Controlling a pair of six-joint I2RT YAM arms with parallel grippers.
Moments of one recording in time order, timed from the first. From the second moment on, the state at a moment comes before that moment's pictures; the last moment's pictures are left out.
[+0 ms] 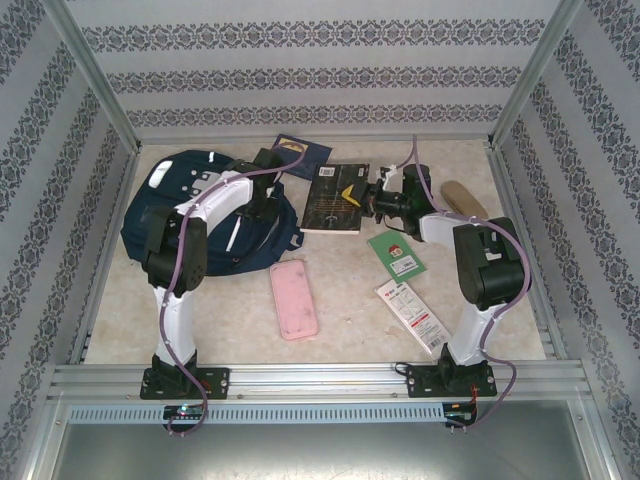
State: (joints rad) left arm -0.33 2.05 1.66 -0.94 -0.19 -0.16; right arm 0.20 1.84 0.99 0.46 -0.93 1.20
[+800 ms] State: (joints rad) left arm -0.13 1.81 1.86 -1.05 0.29 -0.27; right arm 0.54 2.20 1.38 0.56 -0.73 1.36
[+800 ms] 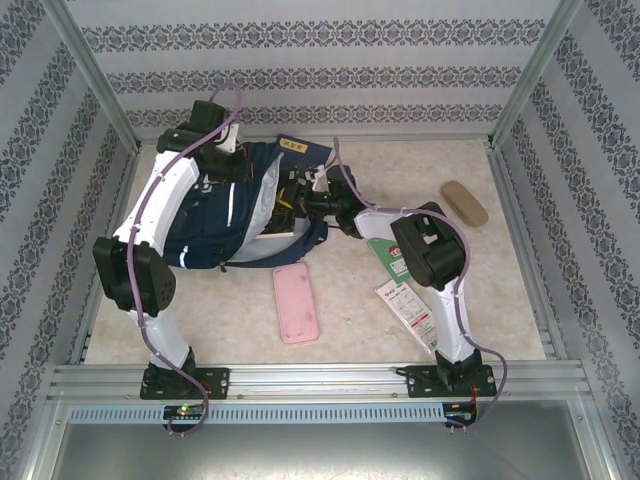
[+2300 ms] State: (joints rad) left arm -0.06 1.76 1.75 -0.96 0.52 -0.34; right arm 0.68 2.29 1.61 0.28 -0.45 1.32
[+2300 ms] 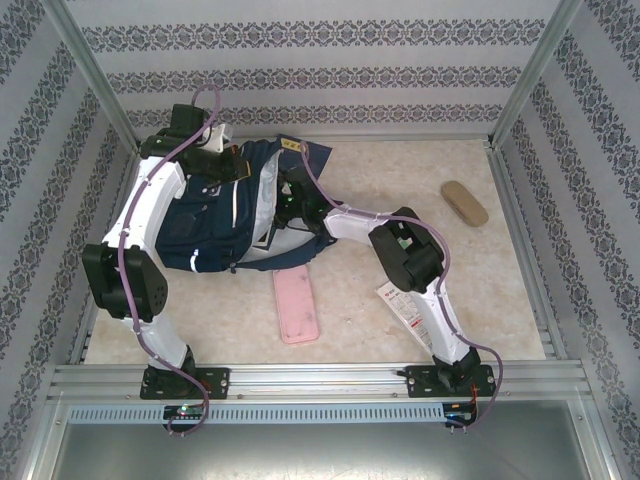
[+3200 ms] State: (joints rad) left arm -0.06 1.75 1.70 -0.91 0.55 -0.35; right arm 0.68 2.28 1.74 -0.20 -0.41 1.12
